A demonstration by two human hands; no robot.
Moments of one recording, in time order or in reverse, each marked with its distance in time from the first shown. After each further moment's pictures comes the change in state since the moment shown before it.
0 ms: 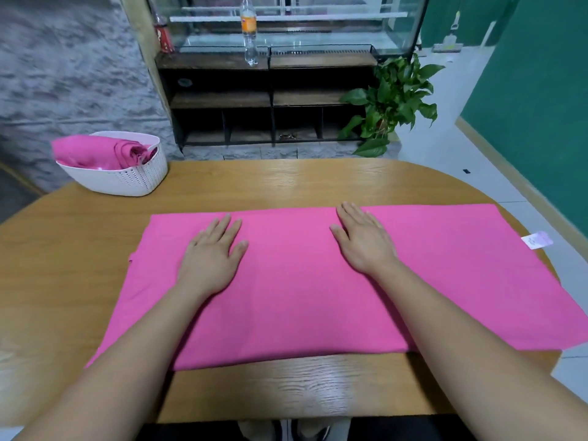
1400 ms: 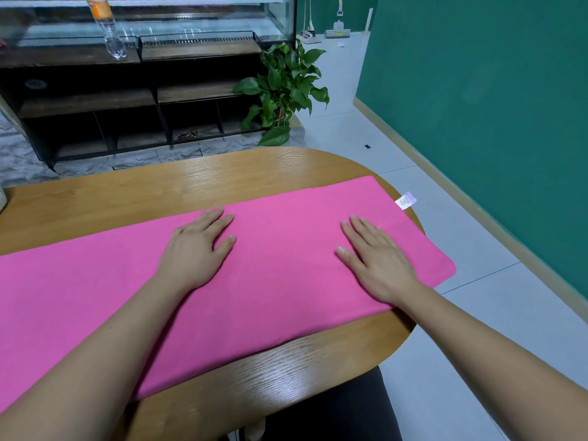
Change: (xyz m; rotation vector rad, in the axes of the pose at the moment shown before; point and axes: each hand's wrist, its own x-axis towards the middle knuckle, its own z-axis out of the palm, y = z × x) left_hand 0.056 0.167 0.033 -0.087 0.013 0.377; right_hand -0.165 0.159 -0.068 -0.041 -0.014 0.206
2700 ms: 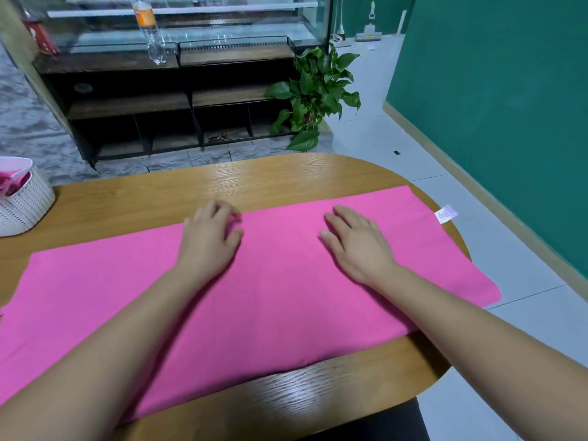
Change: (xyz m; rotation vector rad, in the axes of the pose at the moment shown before) left_hand 0.015 -0.023 -0.023 -0.082 0.226 -0.060; right_hand 0.090 -0.071 0.018 0.007 0.097 -0.096
